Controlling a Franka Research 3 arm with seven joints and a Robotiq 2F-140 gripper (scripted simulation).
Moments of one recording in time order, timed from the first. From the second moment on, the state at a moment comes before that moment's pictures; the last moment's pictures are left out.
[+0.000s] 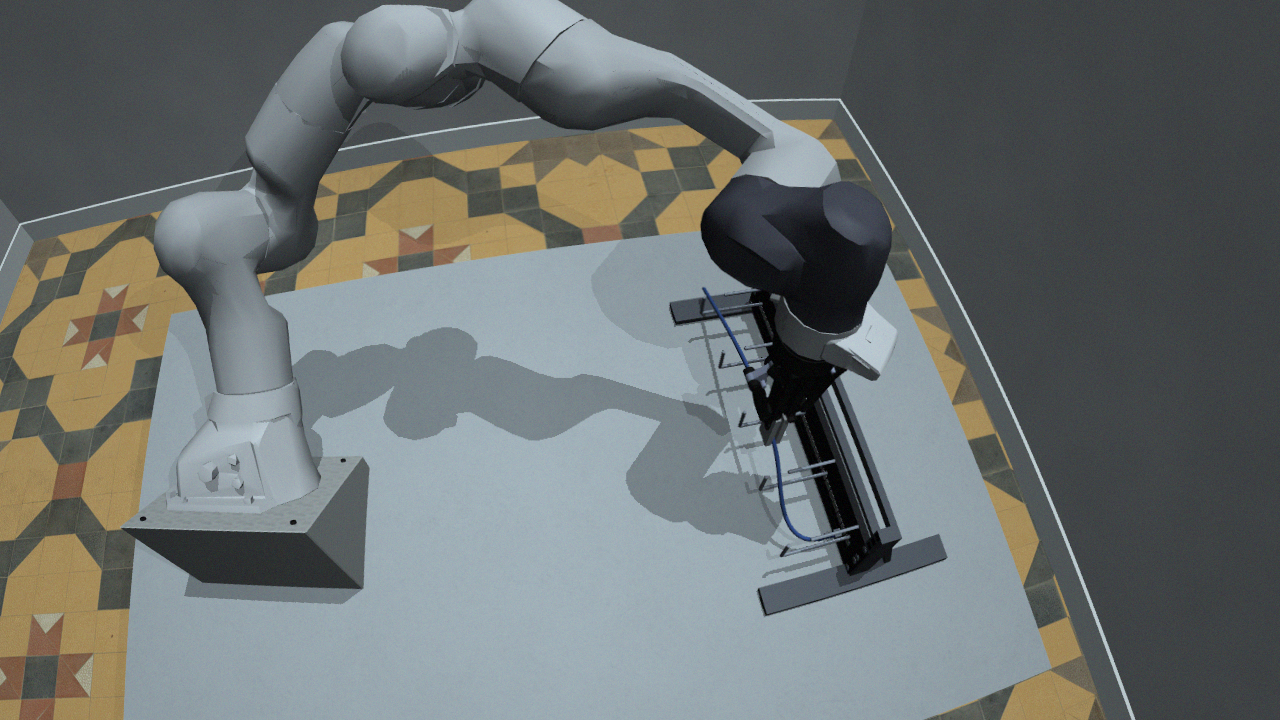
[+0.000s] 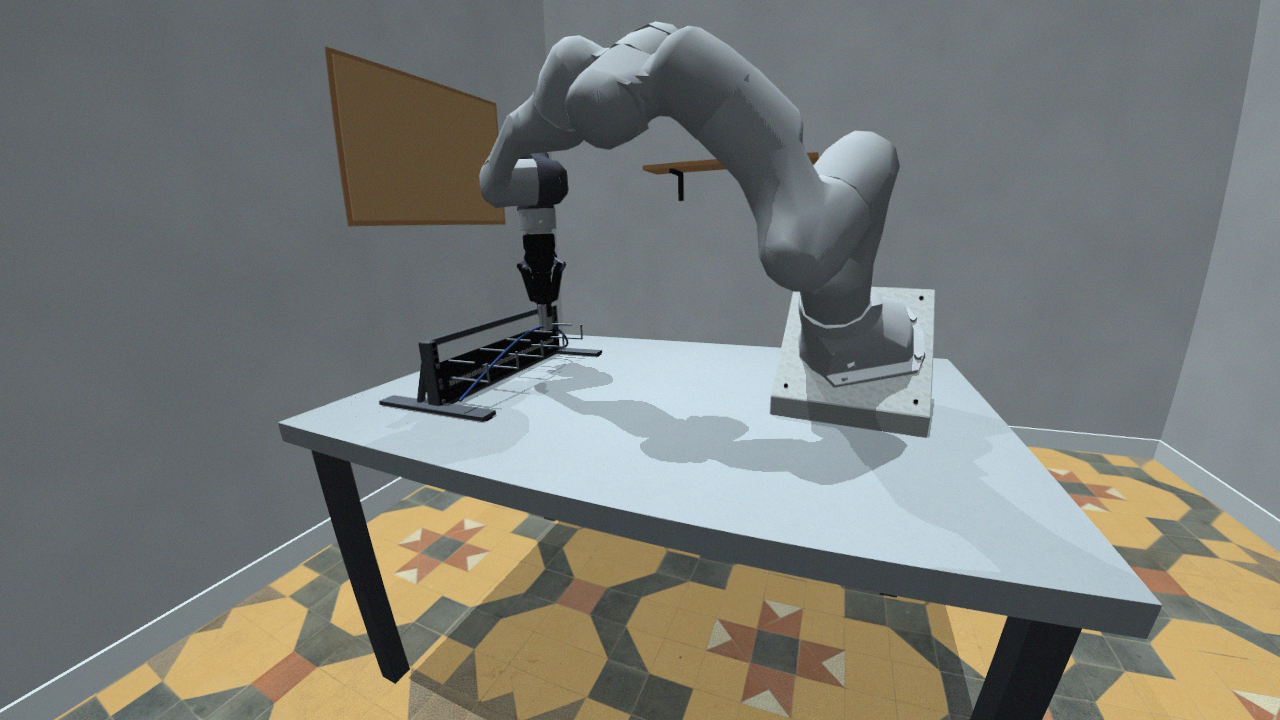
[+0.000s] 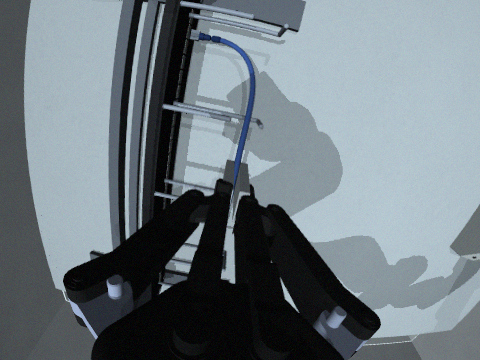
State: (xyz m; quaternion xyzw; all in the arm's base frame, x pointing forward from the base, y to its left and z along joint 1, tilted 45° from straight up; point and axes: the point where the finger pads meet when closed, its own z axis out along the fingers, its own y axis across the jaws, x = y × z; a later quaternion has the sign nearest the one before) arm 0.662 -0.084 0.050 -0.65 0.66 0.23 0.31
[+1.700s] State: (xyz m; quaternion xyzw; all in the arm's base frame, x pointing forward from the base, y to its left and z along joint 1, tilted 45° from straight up) arm 0.666 -0.051 0.019 -0.65 0.66 0.23 0.30
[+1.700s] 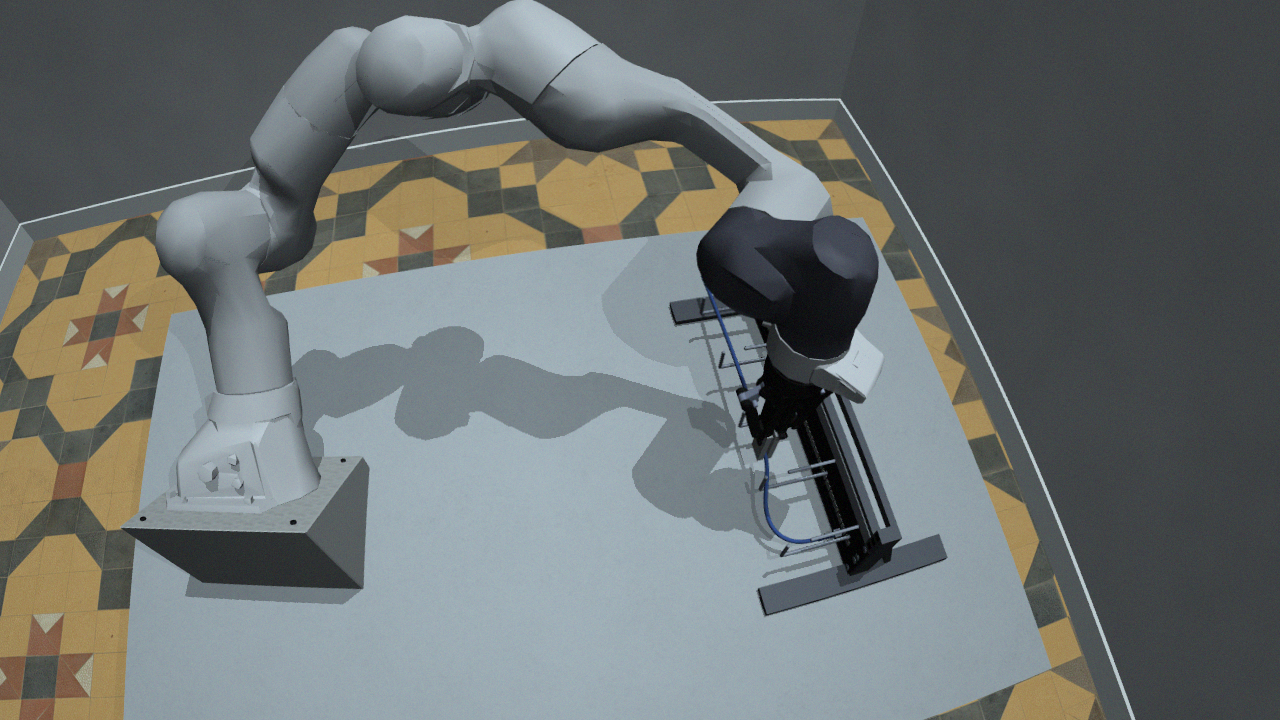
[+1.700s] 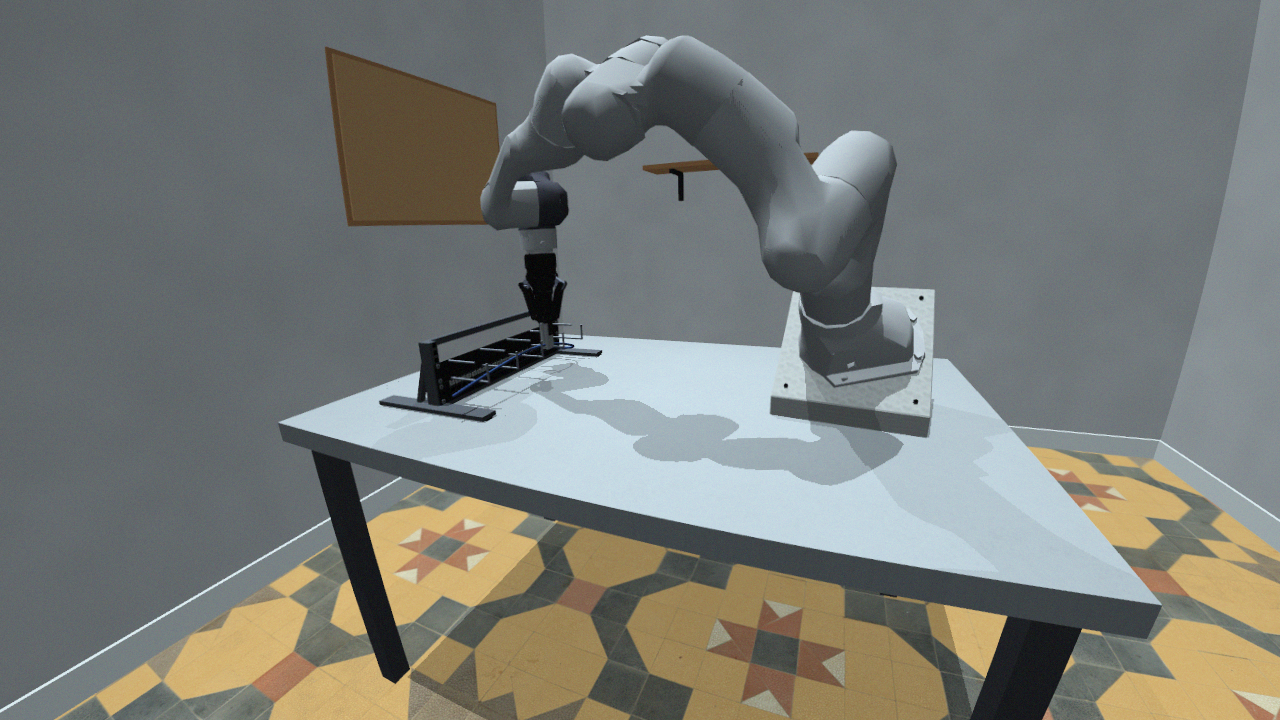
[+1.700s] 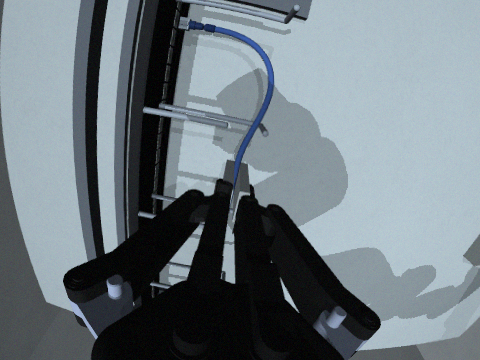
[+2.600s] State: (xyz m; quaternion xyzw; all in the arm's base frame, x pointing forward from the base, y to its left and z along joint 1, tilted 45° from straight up) arm 0.668 -0.046 0.014 -0.65 0.66 0.23 0.31
